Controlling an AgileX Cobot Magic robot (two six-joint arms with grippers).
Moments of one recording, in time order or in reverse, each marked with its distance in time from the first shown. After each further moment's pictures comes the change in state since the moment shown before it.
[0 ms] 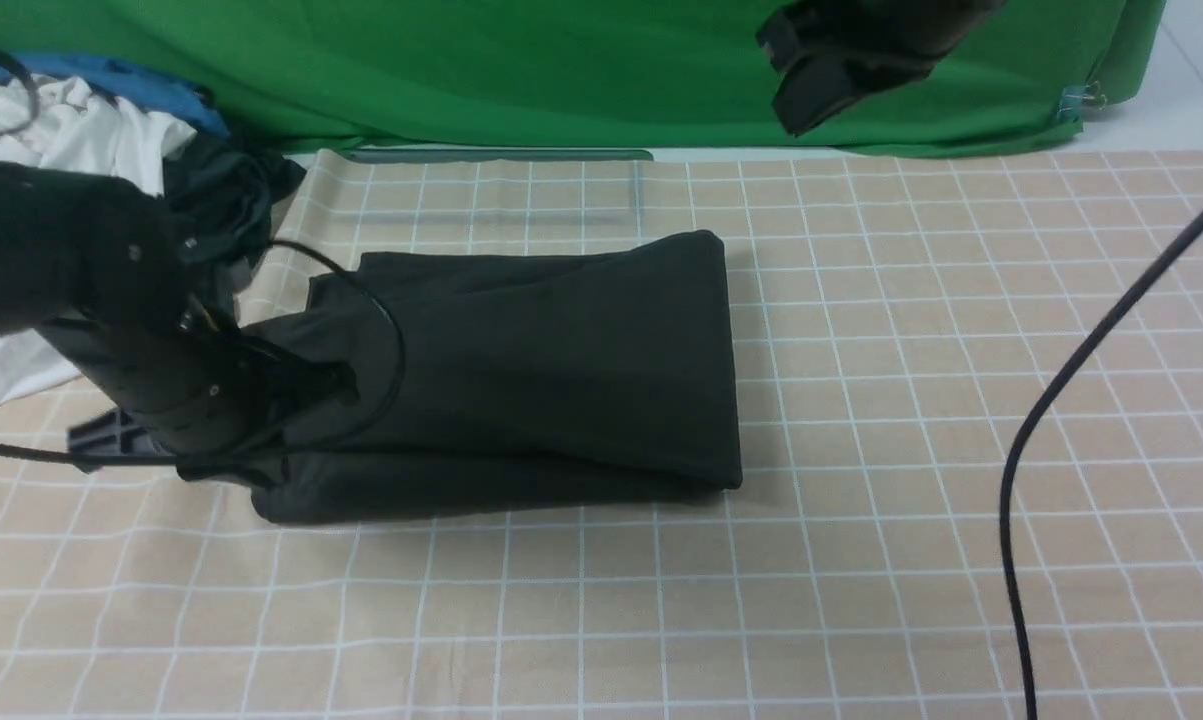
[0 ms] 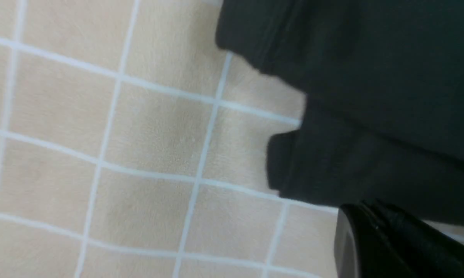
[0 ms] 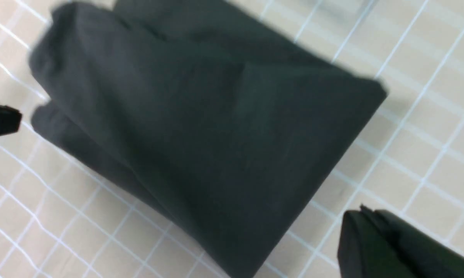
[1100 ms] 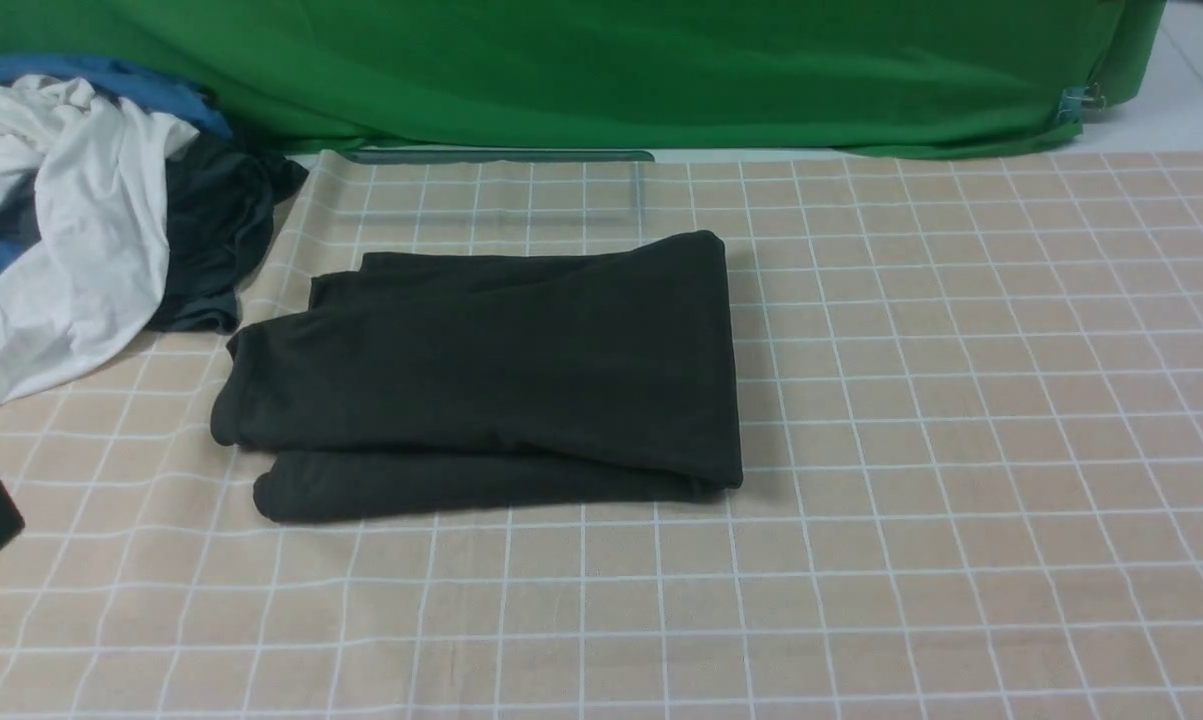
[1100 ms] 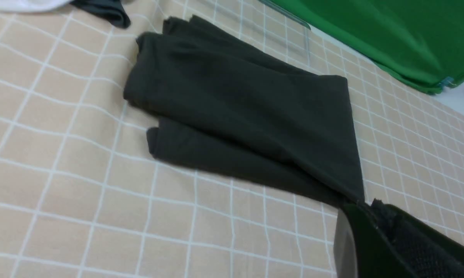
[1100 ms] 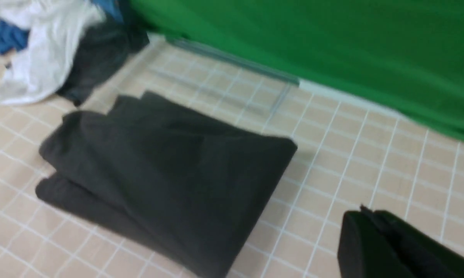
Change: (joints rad) right arm 0.000 -0.602 0.600 -0.122 -0.357 0.101; left arm 0.000 -1.156 0.320 -0.158 0.099 -0.021
